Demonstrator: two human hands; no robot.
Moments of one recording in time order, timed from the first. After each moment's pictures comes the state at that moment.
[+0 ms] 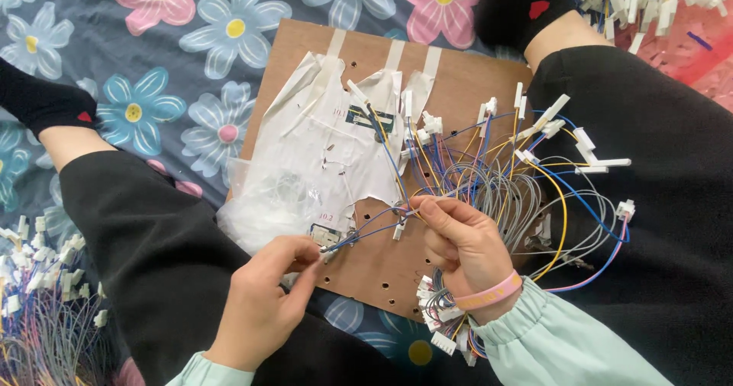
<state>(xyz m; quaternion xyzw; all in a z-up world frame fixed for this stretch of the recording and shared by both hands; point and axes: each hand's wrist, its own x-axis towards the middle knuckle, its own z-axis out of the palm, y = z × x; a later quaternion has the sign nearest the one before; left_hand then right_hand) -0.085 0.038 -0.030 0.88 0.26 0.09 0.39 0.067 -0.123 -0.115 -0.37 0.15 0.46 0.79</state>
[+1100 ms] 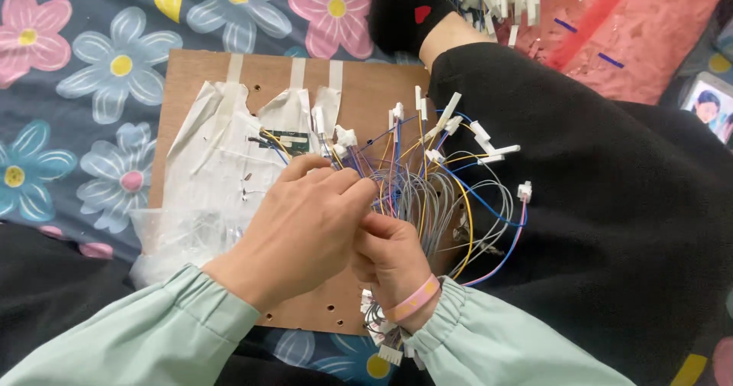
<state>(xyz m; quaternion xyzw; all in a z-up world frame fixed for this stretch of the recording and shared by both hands) 0.066 0.011 -0.028 0.97 -0.13 0.05 0.18 0.065 -0.124 -0.108 -0.38 0.20 0.44 0.79</state>
